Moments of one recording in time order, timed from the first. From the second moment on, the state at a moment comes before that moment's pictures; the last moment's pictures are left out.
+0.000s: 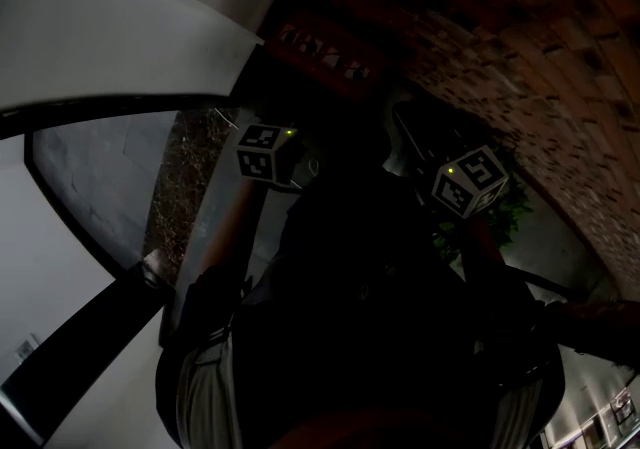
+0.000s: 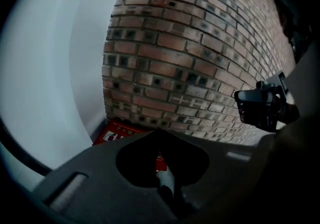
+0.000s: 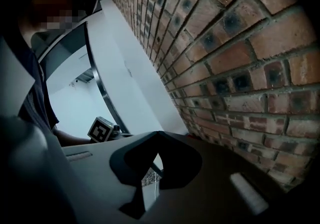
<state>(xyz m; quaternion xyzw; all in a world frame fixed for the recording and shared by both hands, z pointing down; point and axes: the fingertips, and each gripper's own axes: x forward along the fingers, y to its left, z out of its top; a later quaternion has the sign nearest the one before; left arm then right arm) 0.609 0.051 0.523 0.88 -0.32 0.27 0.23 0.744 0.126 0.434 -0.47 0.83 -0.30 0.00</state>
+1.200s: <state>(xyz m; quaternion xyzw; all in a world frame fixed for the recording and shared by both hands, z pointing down) 0.621 0.043 0.789 0.72 -0.18 0.38 0.55 0.700 0.059 0.458 -0.50 0.81 -0.30 -0.10</state>
